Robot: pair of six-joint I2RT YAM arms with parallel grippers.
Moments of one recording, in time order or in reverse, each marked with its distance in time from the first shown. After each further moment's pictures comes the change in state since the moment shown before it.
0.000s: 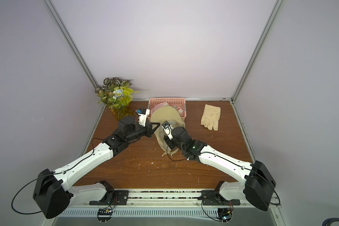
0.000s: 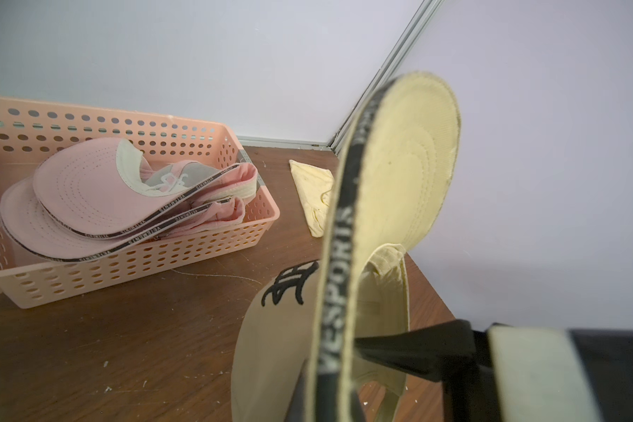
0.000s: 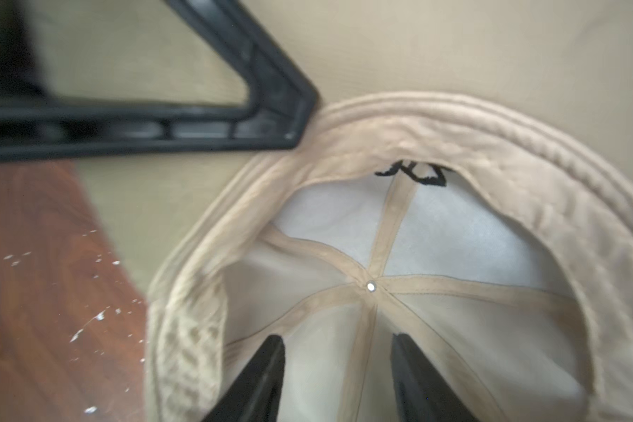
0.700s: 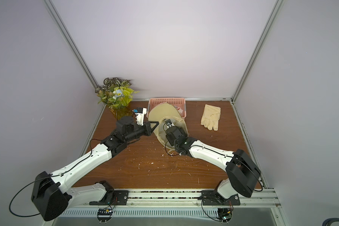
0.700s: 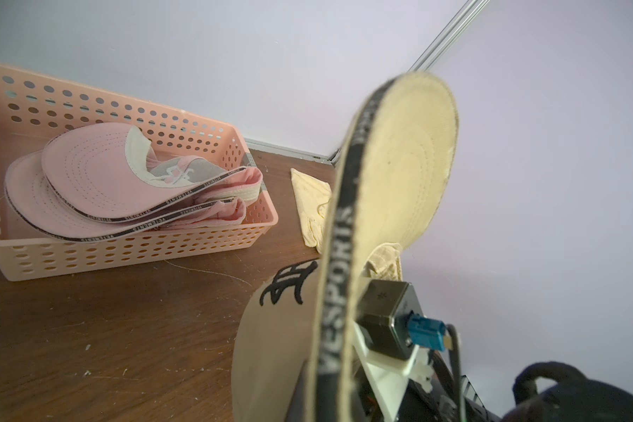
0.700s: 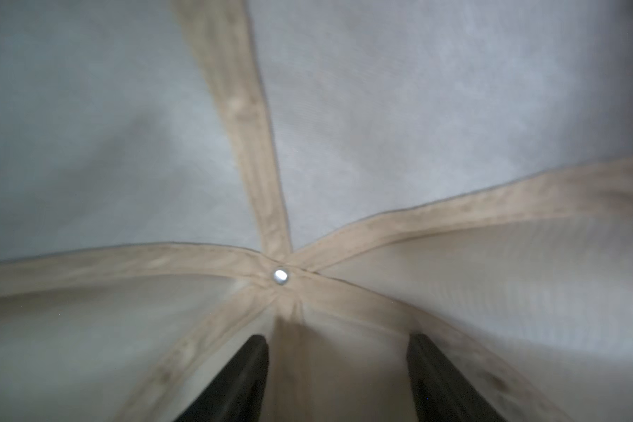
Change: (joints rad) left arm 0.000 -0.026 0.000 -0.004 -0.042 -0.104; right arm -0.029 0.138 0.011 -0.008 0.176 0.091
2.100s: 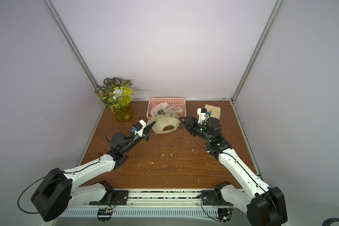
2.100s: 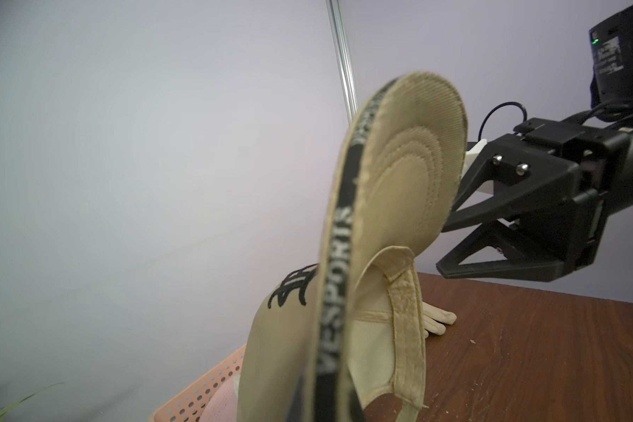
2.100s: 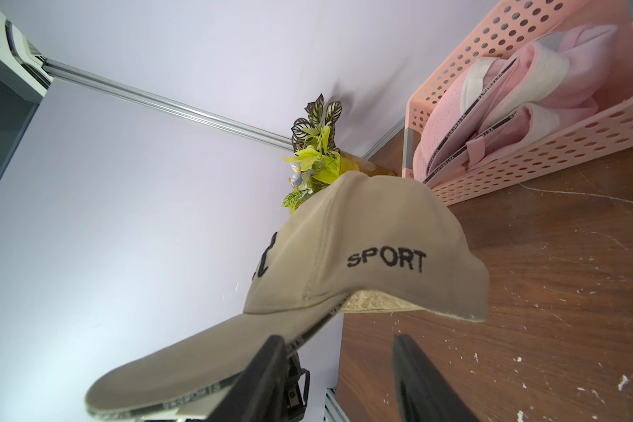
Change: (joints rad) left arm 0.000 0.000 -0.395 0.913 -0.012 0.834; right arm -0.476 -0.412 -0.171 0.305 -0.929 1.107
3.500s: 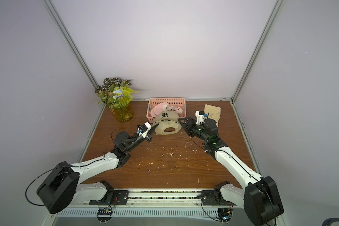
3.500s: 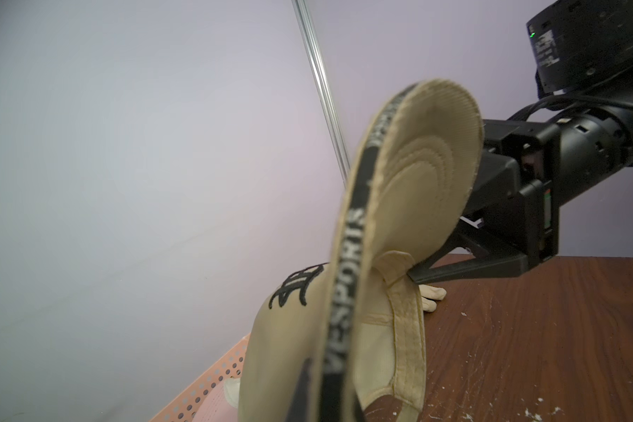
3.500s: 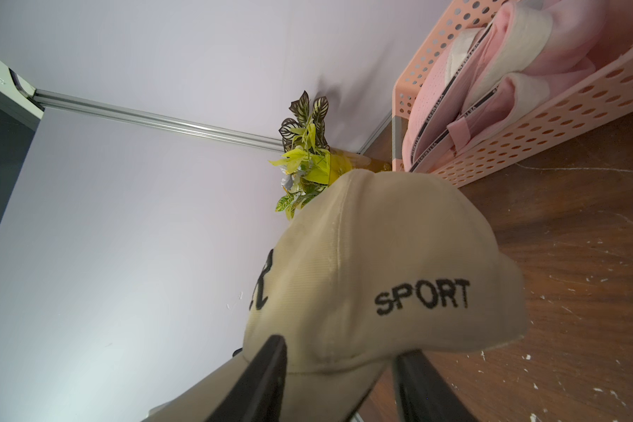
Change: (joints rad) left arm -0.011 0.083 0.005 0.034 0.074 0.066; right arm 0.000 0.095 -0.065 0.138 -0.018 0.089
